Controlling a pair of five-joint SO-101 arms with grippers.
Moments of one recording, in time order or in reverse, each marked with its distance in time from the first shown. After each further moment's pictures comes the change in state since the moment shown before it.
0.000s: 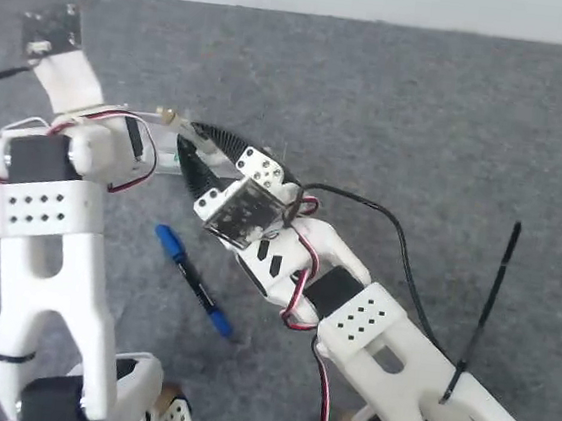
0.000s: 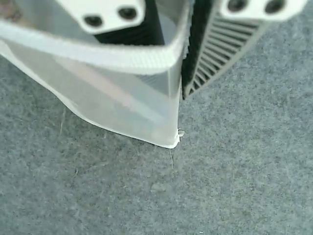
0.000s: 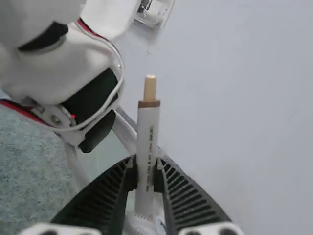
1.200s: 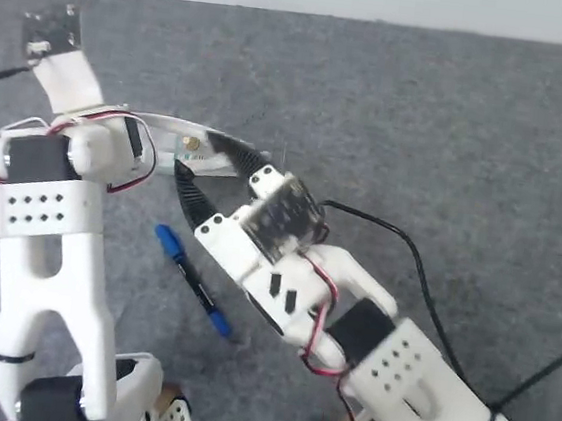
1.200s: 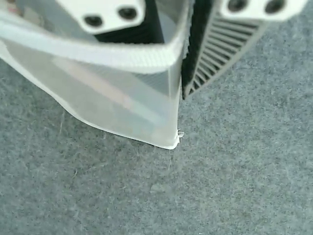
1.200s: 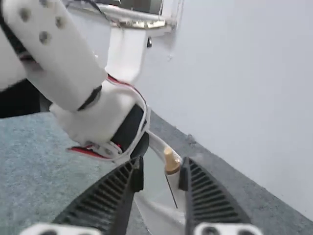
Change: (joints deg) left arm 0.1 0.0 0.1 0.0 0.0; right arm -5.4 -17.1 -1.4 19.9 -16.4
